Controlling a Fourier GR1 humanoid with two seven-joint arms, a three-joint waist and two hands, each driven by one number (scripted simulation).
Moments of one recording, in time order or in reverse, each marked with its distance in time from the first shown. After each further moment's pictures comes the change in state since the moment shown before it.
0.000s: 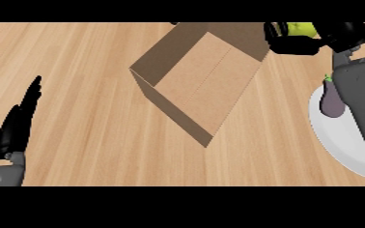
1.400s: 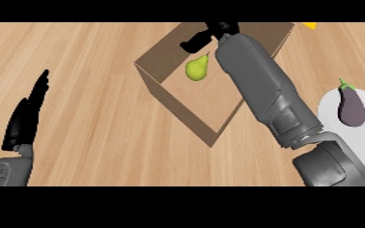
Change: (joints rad) left arm -0.052 -0.033 0.007 0.023 -0.035 -0.019 -0.015; right arm -0.489 0.467 -0.122 0.953 0.115 -0.263 0.038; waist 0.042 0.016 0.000
